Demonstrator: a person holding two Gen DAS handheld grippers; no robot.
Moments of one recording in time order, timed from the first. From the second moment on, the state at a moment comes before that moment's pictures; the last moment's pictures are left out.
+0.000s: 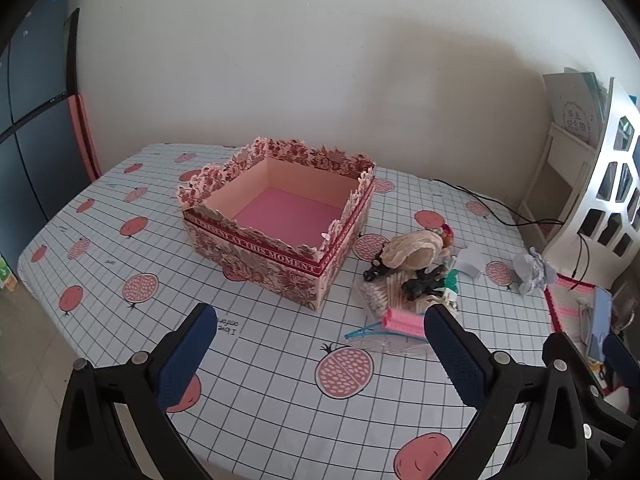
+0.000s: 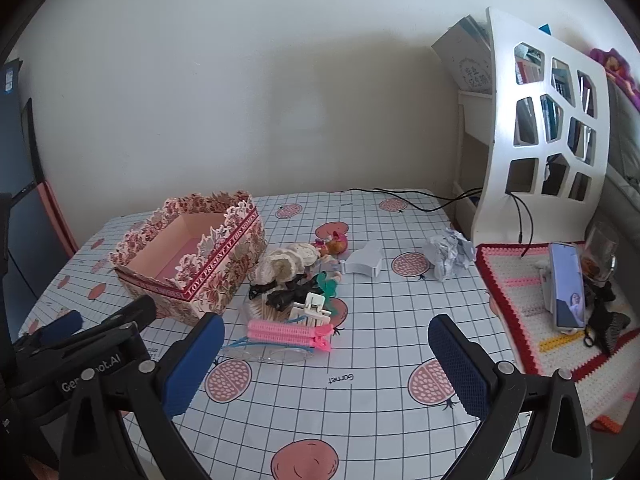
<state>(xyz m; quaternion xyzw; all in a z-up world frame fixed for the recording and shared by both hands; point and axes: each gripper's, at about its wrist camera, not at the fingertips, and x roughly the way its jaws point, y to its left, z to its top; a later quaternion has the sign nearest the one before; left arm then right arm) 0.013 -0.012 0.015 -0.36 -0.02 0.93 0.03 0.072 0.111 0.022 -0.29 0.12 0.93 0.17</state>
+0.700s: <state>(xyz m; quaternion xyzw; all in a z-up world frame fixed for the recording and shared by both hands) -0.058 0.028 0.071 -0.38 -0.02 0.92 0.08 0.017 0.173 0.072 -0.28 0.18 0.93 0.14</state>
